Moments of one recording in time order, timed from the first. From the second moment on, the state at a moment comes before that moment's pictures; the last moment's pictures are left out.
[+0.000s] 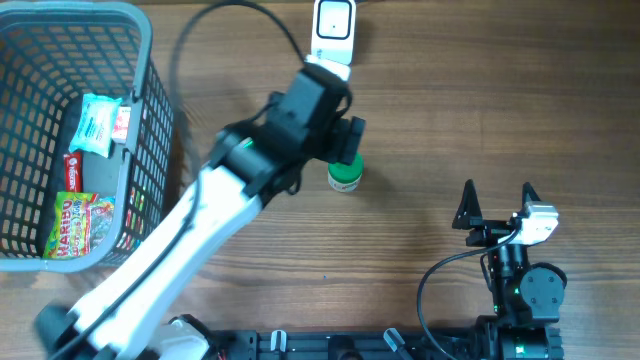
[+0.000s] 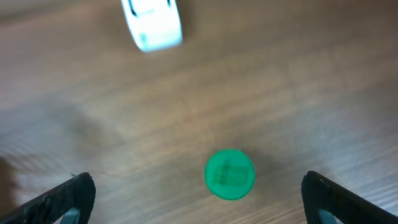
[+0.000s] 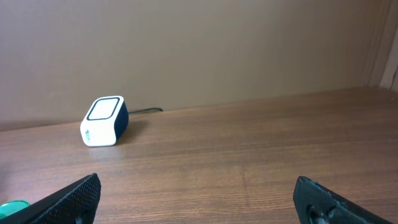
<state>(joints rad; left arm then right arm) -0.67 1.47 1.47 -0.82 -0.20 -0.24 -0.02 0.01 0.01 0.00 -0.01 0.13</state>
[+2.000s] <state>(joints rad) 0.33 2.07 1.51 -0.64 -0.07 -0.86 -0.02 0.01 0.01 0.00 -0.01 0.13</state>
